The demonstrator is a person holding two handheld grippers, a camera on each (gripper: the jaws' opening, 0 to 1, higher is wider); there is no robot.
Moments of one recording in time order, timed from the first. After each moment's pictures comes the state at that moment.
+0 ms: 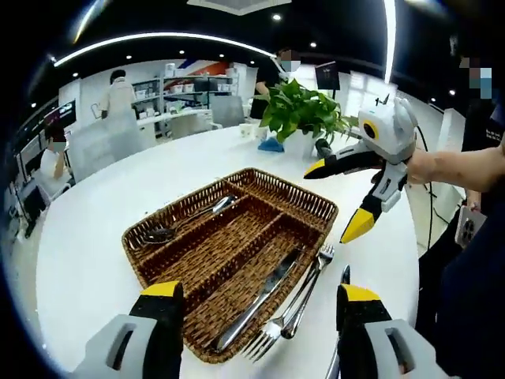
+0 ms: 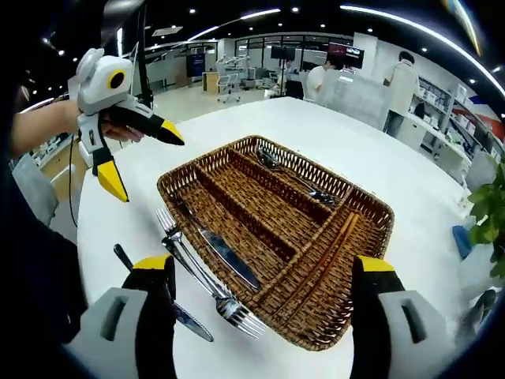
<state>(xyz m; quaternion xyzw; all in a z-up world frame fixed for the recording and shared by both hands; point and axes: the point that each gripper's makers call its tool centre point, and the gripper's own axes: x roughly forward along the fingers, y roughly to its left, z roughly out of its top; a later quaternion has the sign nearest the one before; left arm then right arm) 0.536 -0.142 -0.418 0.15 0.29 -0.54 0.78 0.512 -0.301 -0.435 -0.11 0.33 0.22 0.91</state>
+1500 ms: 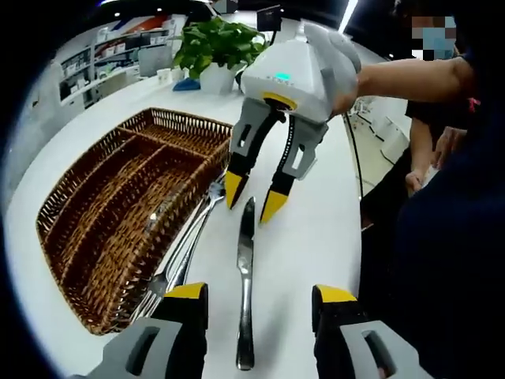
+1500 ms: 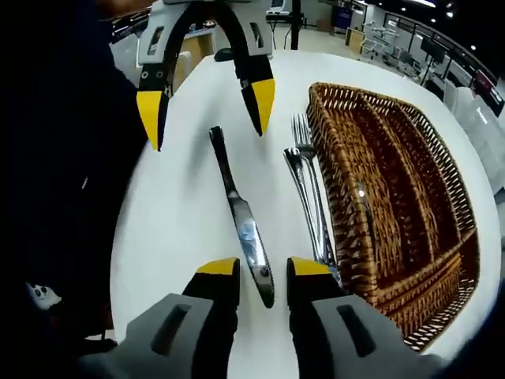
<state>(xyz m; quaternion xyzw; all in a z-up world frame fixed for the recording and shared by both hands) 0.410 -0.162 -0.477 0.24 0.40 -0.65 0.60 0.425 -0.239 -0.521 -0.30 0.41 0.53 0.68</state>
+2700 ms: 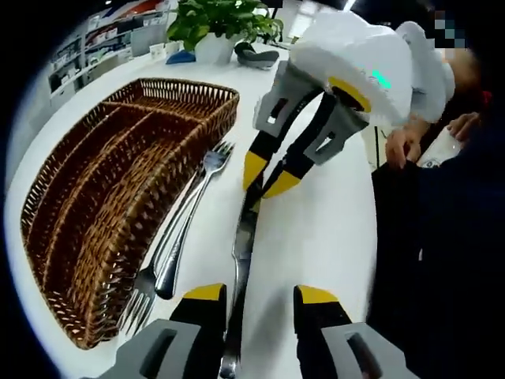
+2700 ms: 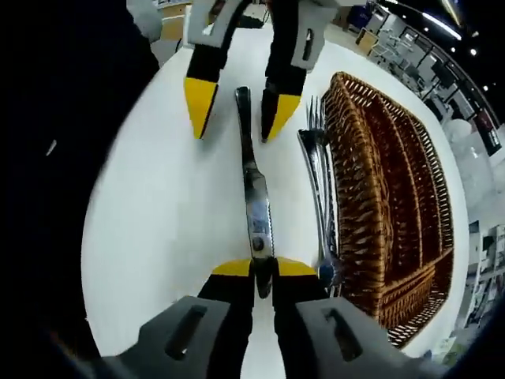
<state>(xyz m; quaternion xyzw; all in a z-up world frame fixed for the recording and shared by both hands) 0.410 -0.161 -0.519 0.30 0.45 -0.63 0.56 0.416 -0.247 -0.535 -0.44 0.36 0.46 0.69</state>
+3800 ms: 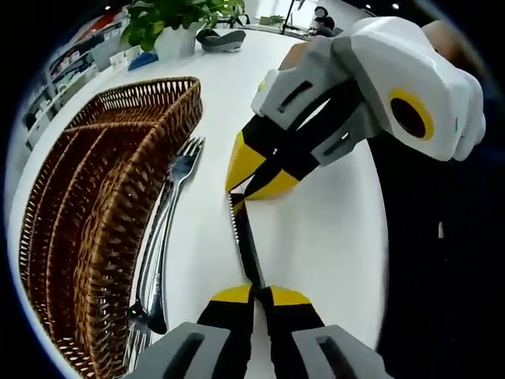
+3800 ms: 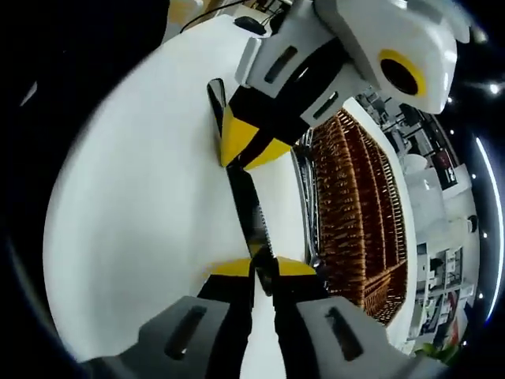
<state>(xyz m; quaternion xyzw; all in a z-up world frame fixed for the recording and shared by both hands) 0.399 -0.181 -0.534 0.35 0.42 -0.65 0.53 0.414 -0.245 -0.528 -0.51 0.26 0.39 0.72</state>
